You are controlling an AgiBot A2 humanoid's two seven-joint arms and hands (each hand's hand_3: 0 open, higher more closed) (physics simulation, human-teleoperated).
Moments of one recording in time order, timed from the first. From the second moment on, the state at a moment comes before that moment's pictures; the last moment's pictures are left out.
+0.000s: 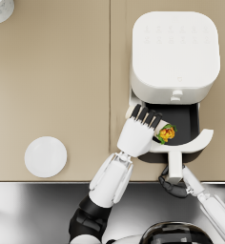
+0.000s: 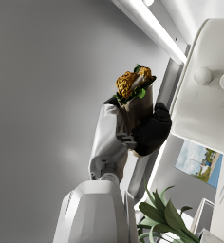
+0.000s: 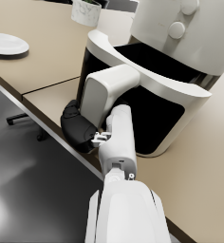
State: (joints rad) left arm 0.68 1.54 0.44 -1.67 2.87 -0.05 0.00; right arm 0.15 -0.97 0.62 1.77 1.30 -0.05 0.00
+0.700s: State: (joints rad) left arm 0.84 1.55 0.61 -1.44 2.87 -0.03 0.00; right arm 0.02 -1.19 0.39 1.77 1.30 0.14 -0.02
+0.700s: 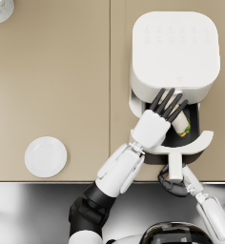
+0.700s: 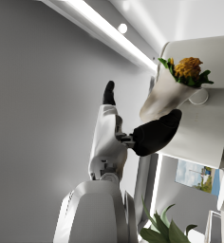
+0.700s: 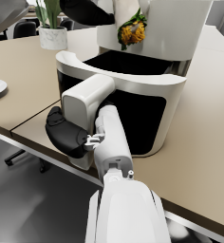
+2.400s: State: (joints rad) left arm 0.37 1.40 -0.23 -1.85 2.87 0.00 0.00; right arm 0.76 -1.13 0.82 1.11 1.29 0.26 0.03
